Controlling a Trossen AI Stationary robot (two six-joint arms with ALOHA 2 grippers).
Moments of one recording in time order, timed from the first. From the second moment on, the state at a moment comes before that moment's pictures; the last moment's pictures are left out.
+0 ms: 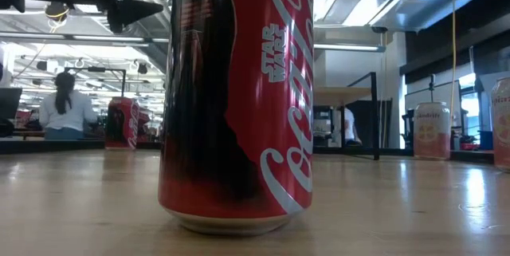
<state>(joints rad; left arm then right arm) 0.08 0.46 0.29 0.32 -0.29 -0.18 0.03 1.14 0.99 -0.07 0.43 0.08</state>
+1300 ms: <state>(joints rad) 0.08 0.46 0.29 0.33 -0.30 -0.17 -0.12 1.67 1.40 -0.50 0.11 0.20</state>
